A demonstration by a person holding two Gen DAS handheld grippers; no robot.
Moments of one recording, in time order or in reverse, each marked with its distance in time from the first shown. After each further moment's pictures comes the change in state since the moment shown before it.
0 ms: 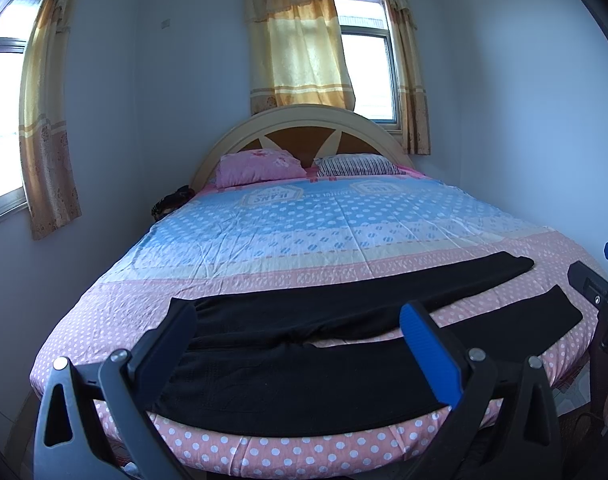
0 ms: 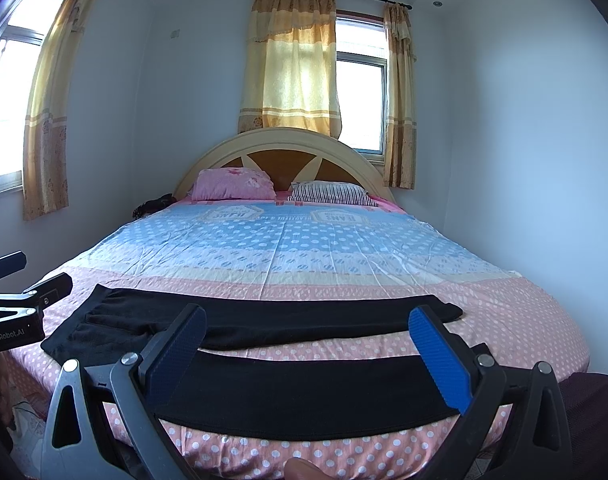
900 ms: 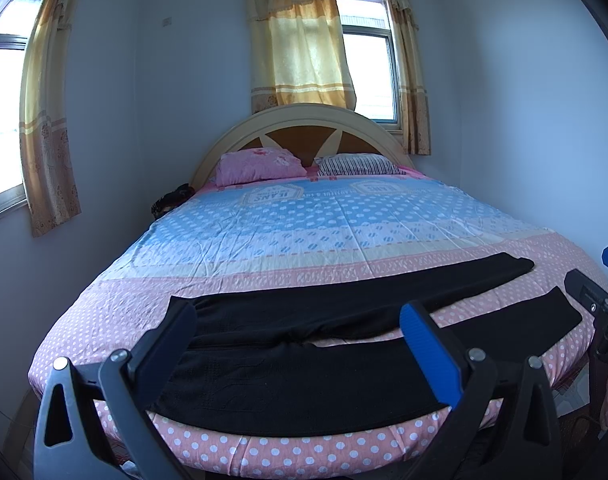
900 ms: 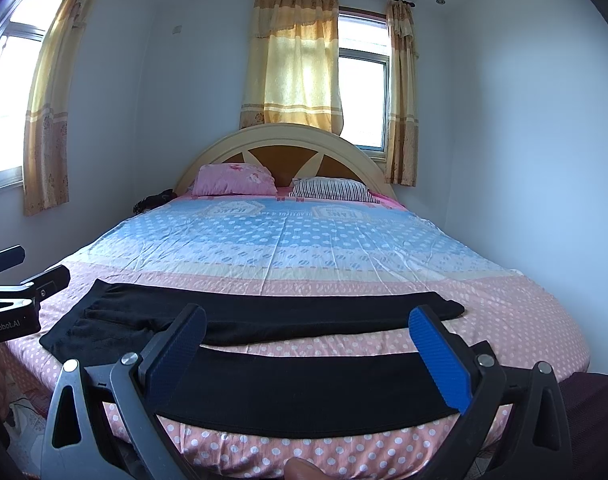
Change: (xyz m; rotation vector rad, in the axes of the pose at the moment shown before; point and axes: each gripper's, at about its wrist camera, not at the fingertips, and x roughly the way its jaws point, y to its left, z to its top) left arm 0.000 -0.001 -0.001 -0.002 0.001 -0.001; right arm 0.005 0.003 -0.005 -0.008 0.013 0.004
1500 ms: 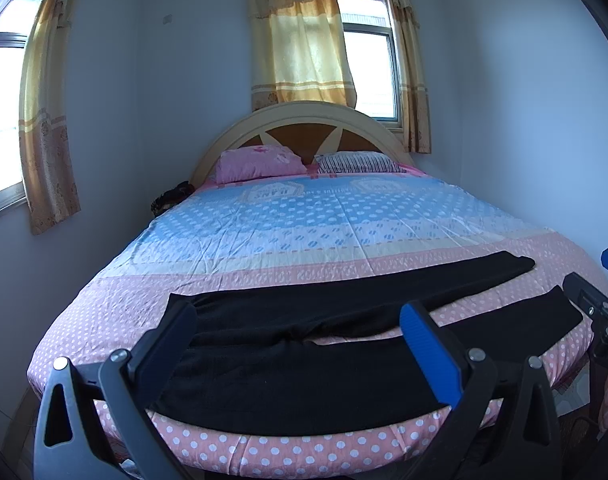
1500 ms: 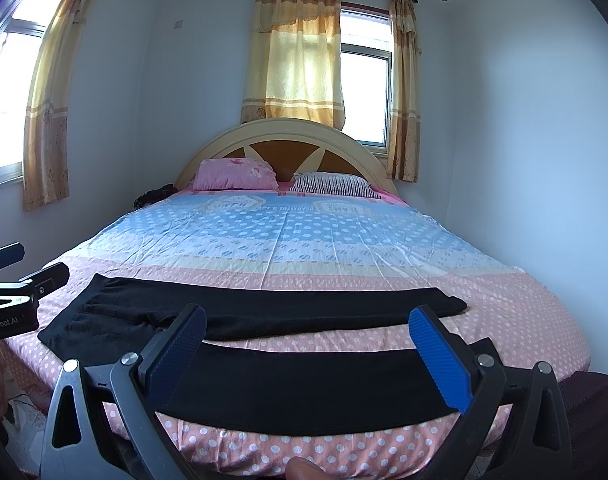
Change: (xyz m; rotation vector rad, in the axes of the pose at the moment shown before) left arm 0.002 -0.002 -0.002 -0.005 0.010 -0.001; right arm 0.007 0.000 -0.006 -0.005 0.019 0.011
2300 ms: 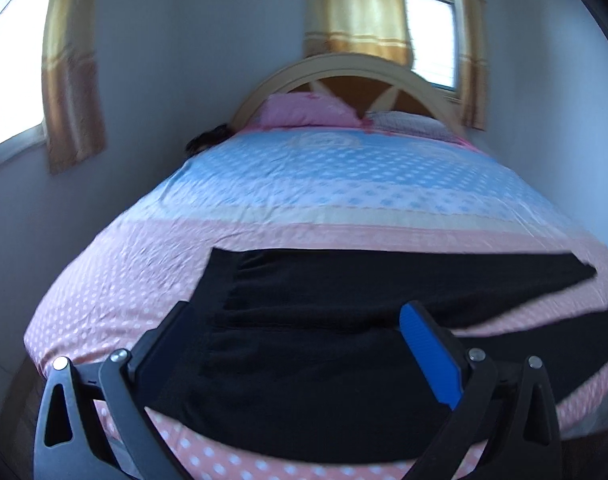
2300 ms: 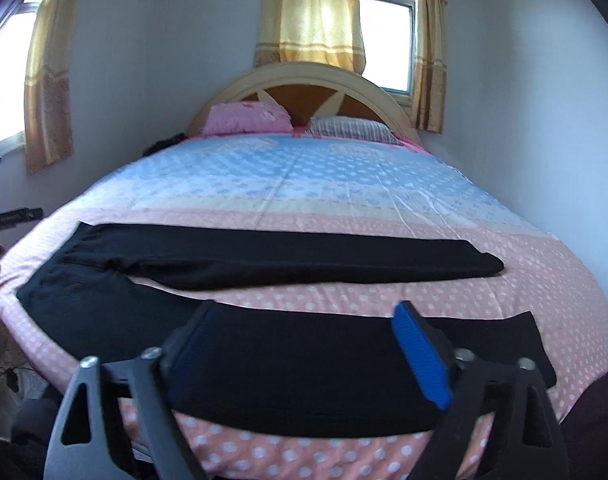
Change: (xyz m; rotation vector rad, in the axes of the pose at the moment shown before) left arm 0.114 0.111 -0.019 -0.160 0.185 0.126; right arm 0.106 -0.039 -0.044 -0.035 0.216 0.061
